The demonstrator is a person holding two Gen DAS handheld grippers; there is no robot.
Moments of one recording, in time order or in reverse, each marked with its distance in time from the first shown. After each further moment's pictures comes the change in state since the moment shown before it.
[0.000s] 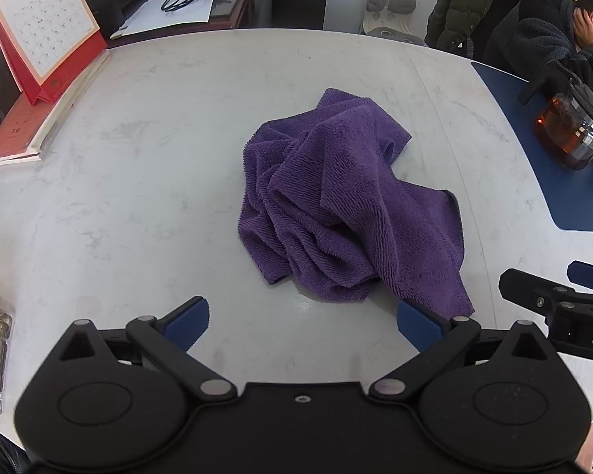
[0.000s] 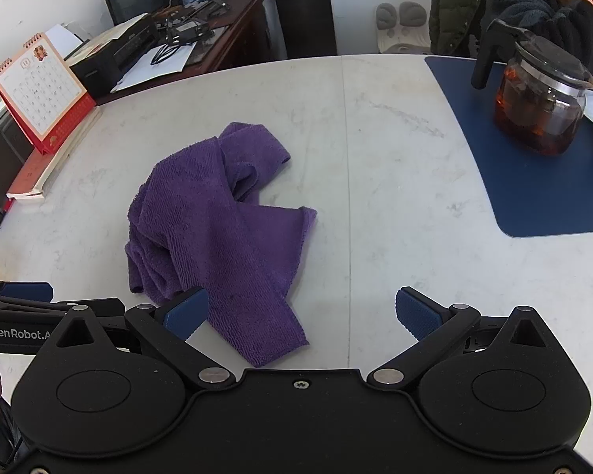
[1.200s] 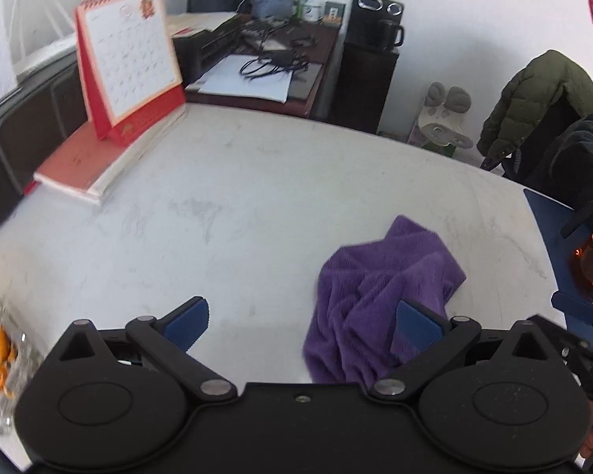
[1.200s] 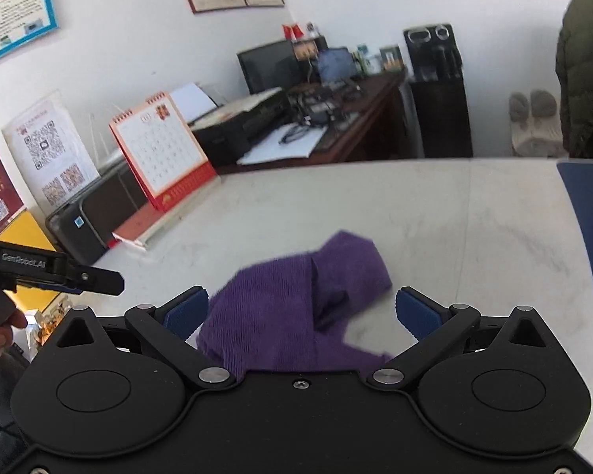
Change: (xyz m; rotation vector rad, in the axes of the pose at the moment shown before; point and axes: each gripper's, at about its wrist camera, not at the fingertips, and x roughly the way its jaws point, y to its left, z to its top) left arm -0.019 0.055 0.068 -0.143 -0.269 0.040; right arm 0.034 -0.018 0.055 -0.225 -0.285 0.423
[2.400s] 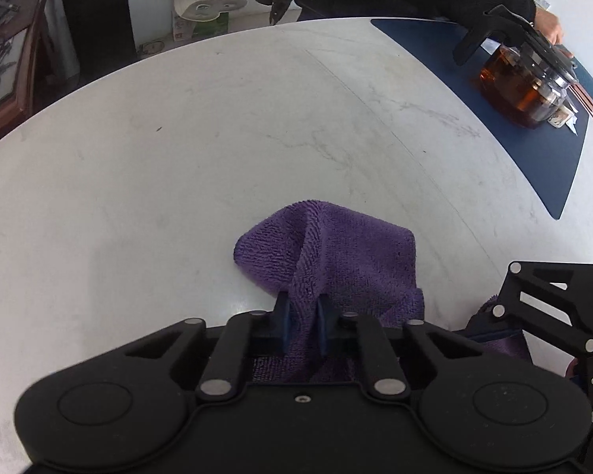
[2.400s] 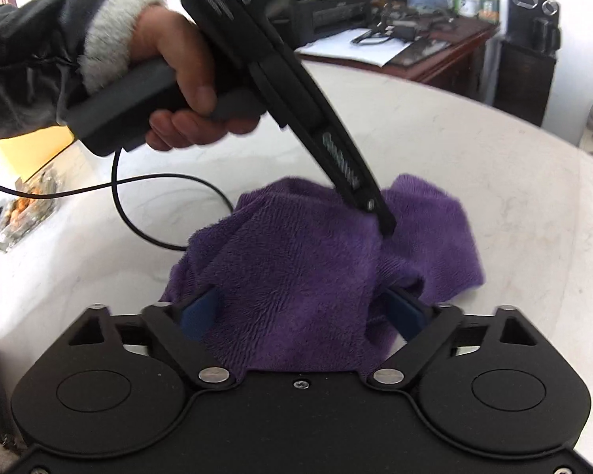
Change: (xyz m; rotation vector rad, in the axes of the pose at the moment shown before) left arm 0.206 -0.061 0.049 0.567 0.382 -0.457; right arm 0.108 0.041 -0.017 -0.270 0.328 0.094
